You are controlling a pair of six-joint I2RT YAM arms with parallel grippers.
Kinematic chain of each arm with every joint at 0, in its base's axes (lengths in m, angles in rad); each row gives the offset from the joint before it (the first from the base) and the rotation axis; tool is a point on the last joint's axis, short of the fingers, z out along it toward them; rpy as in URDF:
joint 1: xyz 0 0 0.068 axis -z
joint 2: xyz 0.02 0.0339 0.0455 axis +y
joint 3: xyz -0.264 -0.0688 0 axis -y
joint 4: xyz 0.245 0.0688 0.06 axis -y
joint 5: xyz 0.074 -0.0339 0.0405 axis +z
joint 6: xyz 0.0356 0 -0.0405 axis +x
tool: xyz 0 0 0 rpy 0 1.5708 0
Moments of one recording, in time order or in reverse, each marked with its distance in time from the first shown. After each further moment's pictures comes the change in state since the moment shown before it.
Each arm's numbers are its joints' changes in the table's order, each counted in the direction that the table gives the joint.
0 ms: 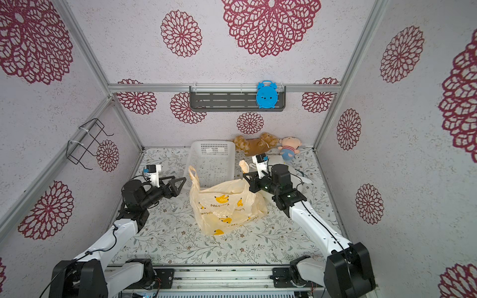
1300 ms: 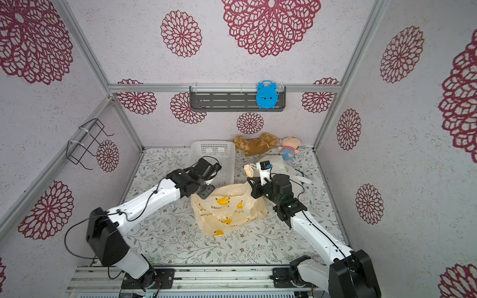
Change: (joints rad) left arm 0.672 0.401 0.885 -1.303 0.993 0.573; right arm -0.022 -0.087 -0.164 0.136 -0.151 0.011
